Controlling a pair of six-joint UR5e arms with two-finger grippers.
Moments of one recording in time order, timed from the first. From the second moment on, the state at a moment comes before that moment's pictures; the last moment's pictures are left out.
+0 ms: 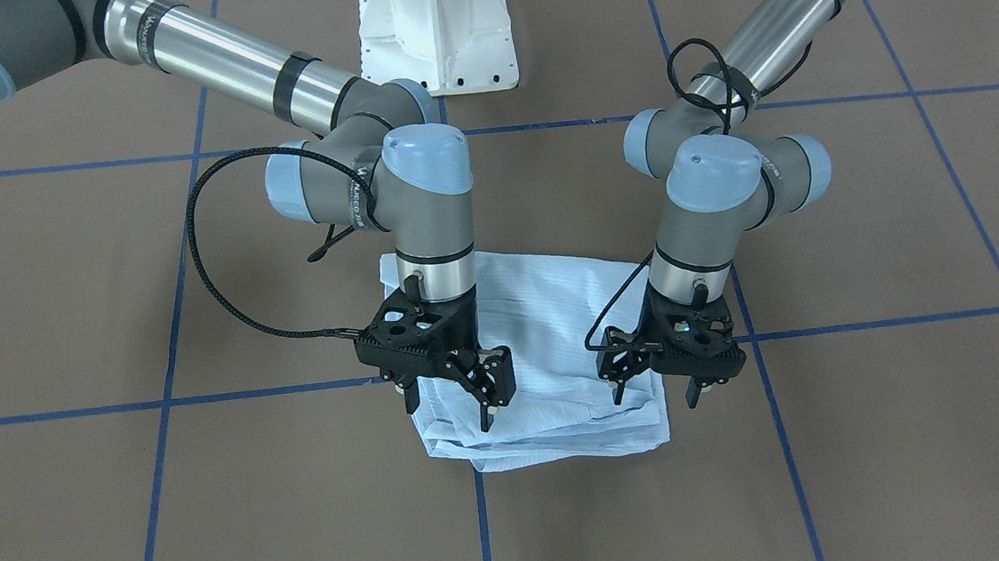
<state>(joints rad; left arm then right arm) -0.77 -2.25 -1.28 -2.18 -1.71 -0.93 0.62 -0.61 1.16 -1.22 1.41 1.60</state>
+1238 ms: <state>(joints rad) -0.72 -2.28 -1.19 -2.17 -1.65 -0.85 0.63 -0.66 1.21 -1.22 1.43 1.57</state>
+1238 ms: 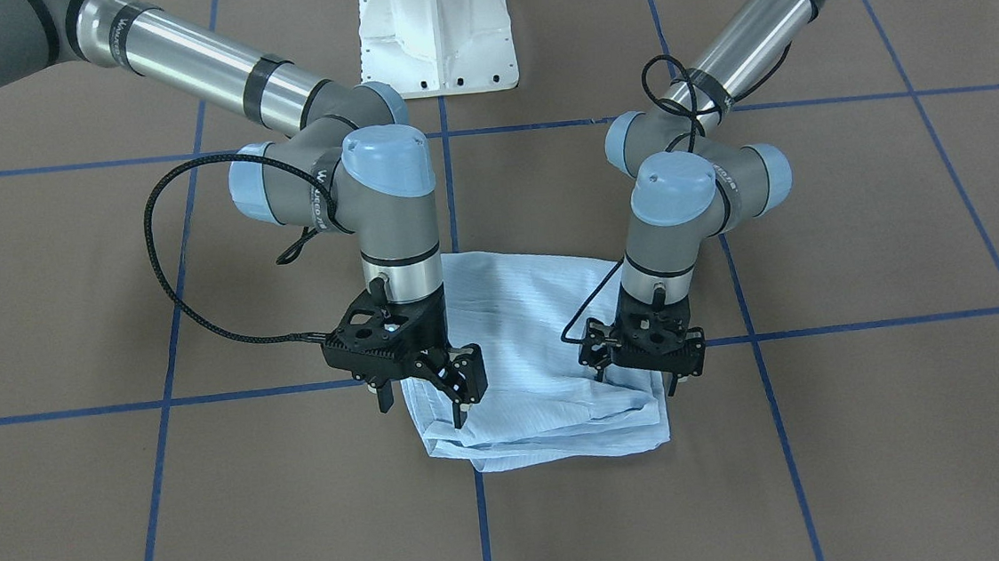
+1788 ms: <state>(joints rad) -0.81 -2.42 -0.95 -2.18 -1.61 -0.84 0.63 -0.66 1.21 -1.22 1.44 1.57</state>
